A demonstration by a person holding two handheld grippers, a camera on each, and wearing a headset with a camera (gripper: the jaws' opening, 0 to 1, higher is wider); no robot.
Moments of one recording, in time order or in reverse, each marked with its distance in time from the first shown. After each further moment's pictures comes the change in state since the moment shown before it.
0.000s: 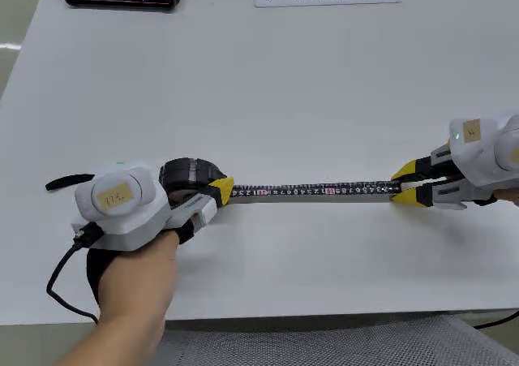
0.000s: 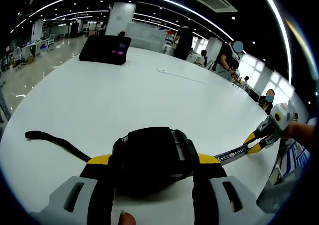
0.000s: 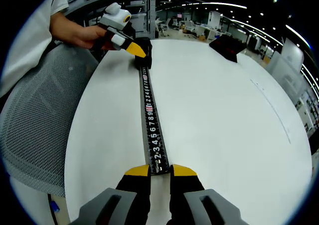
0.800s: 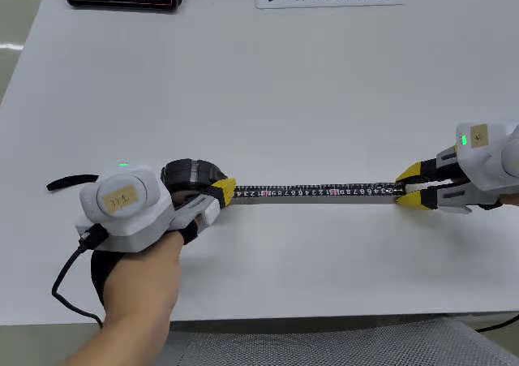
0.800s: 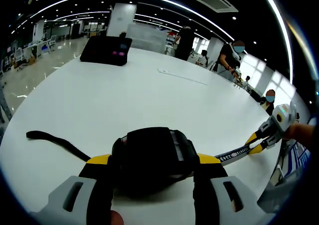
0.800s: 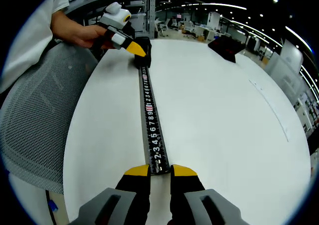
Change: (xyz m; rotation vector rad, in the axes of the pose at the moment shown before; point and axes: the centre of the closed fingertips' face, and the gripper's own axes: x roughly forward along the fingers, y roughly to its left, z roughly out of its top) left arm 0.002 0.002 0.000 0.003 -0.006 0.016; right arm -0.003 -0.001 -0.006 -0.007 0.003 -0.017
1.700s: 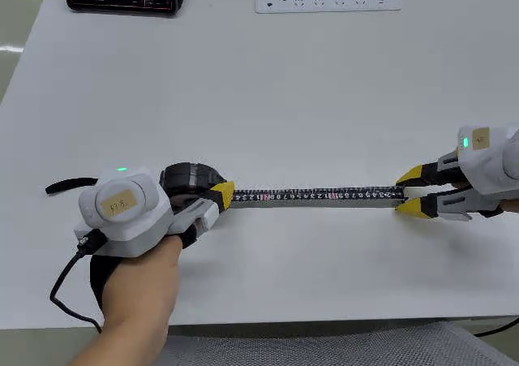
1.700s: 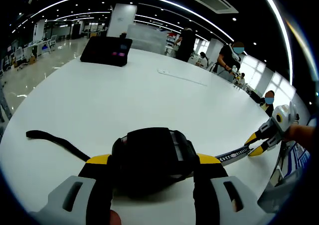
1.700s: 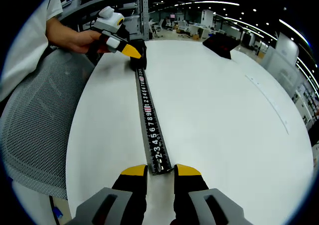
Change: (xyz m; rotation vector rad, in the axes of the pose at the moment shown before) left arm 0.000 -0.001 0.000 -0.006 -0.009 -0.003; right arm 0.000 0.000 -0.001 0.058 -0.011 -0.007
